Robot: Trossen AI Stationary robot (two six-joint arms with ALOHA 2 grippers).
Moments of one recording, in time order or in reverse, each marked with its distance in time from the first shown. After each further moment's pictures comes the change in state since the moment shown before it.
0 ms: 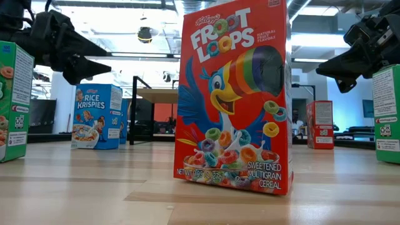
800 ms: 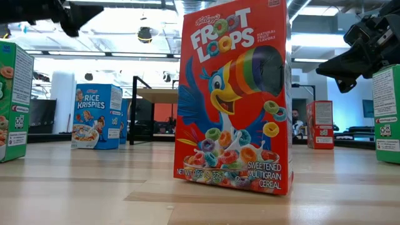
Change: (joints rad) left arm 0.001 0.000 0.191 0.208 0.011 0.282; right arm 0.001 0.000 0.000 0.000 0.000 0.000
